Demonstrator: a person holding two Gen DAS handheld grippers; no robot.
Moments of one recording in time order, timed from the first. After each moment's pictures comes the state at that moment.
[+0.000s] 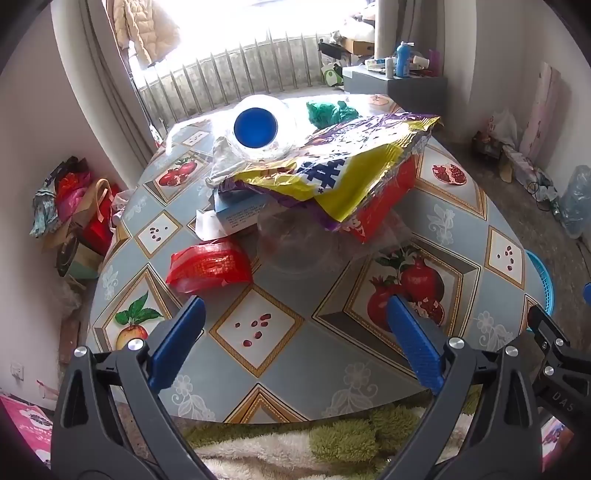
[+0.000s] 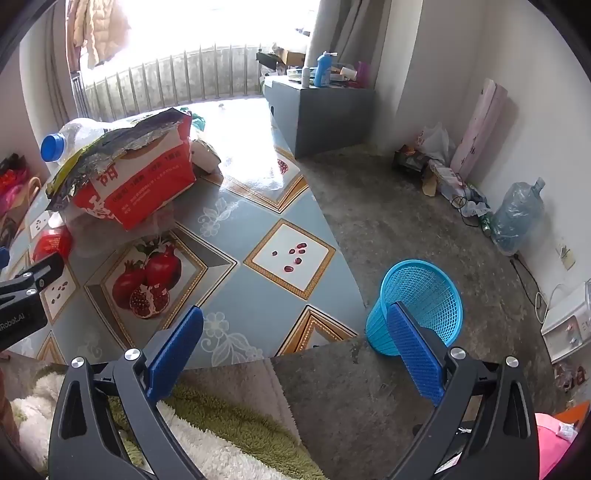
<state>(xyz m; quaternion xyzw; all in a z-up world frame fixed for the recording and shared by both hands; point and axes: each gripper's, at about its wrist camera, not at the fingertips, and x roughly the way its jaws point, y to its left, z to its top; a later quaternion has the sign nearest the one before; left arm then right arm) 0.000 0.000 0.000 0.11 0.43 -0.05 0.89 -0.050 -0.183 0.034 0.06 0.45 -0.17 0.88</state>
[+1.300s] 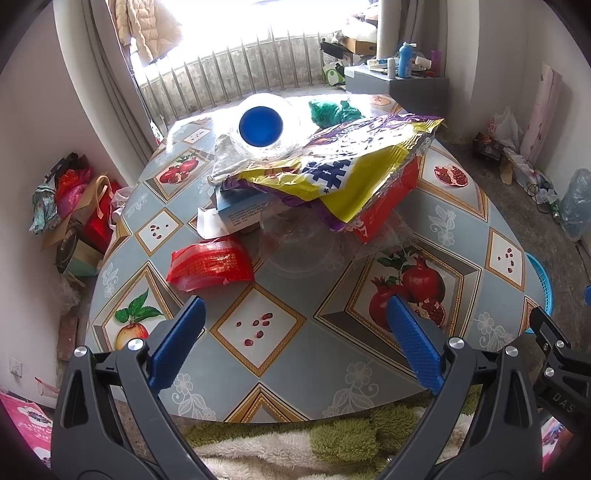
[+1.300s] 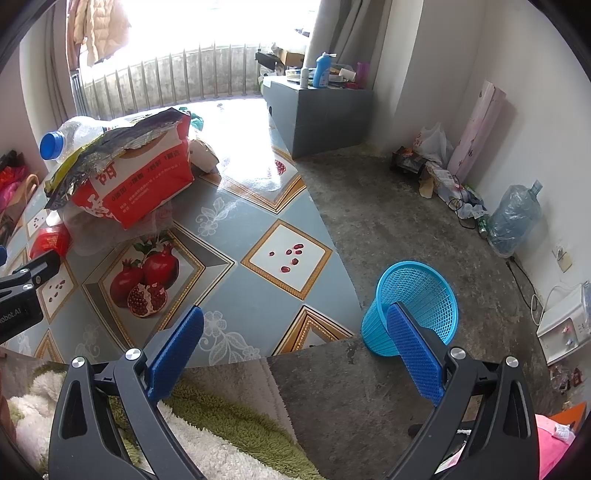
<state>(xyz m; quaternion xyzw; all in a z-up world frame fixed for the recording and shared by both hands) 0.000 0.000 0.000 0.10 0.44 -0.05 0.89 -0.052 -0.182 0.036 0.05 0.45 -0.17 0.88</state>
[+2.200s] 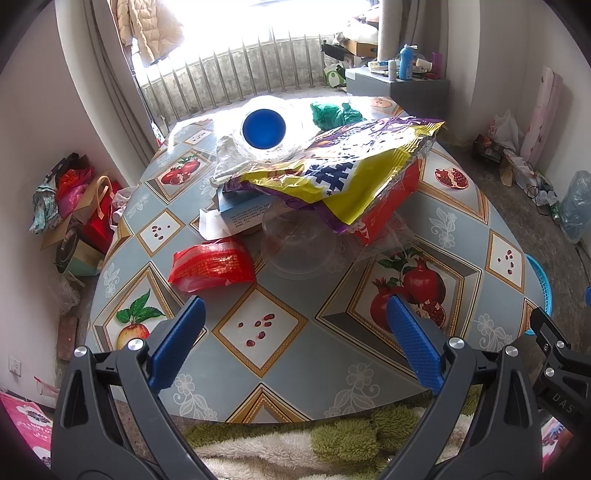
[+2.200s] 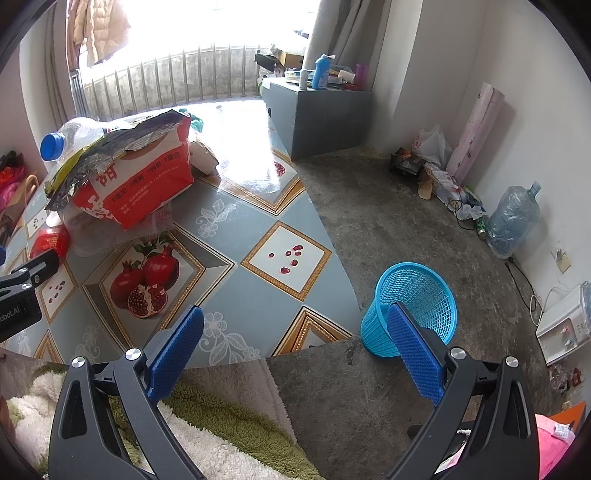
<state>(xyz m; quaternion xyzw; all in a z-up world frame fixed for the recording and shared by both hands) 0.000 0.001 0.000 0.10 0.44 -0.05 0.89 -0.055 -0.182 0.037 0.05 0.45 -0.17 0.88</state>
